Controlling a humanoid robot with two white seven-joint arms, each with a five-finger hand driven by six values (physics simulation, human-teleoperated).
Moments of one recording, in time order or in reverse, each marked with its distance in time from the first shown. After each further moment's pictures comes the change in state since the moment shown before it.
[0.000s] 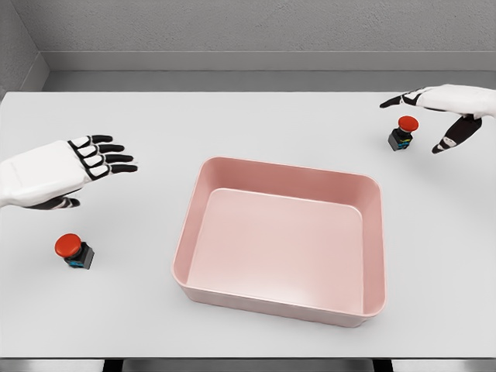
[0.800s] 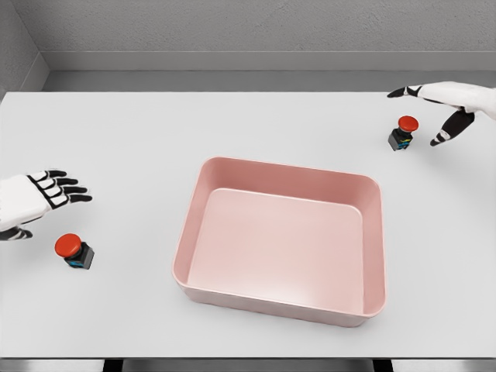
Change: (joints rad) left arm 0.222 0.062 0.111 0.125 -0.066 0.000 -0.002; right arm -0.018 0.115 0.027 0.178 0.051 0.125 -0.067
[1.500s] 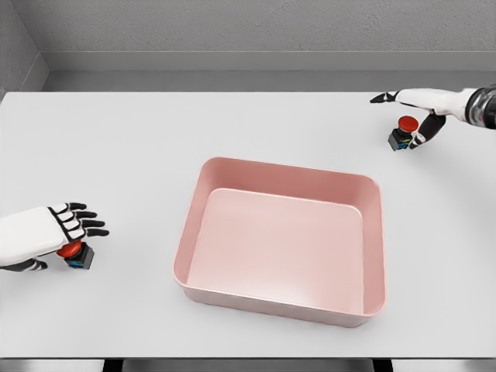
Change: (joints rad) left arm 0.115 0.019 -0.009 -0.093 0.003 0.000 0.006; right arm -0.017 0.121 0.029 0.102 0.033 0.095 -0.001
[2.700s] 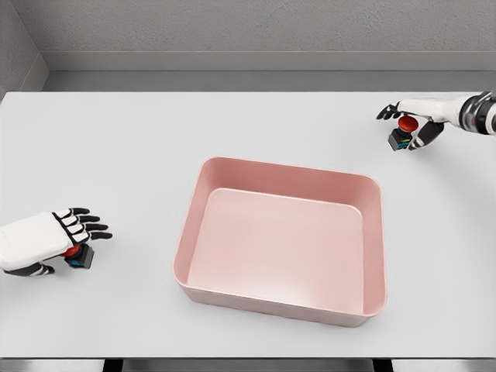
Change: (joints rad) left arm -0.002 -0.062 -0.001 0.042 -0.017 0.000 0.002; right arm -0.008 0.077 0.012 0.152 0.063 0.002 -0.002
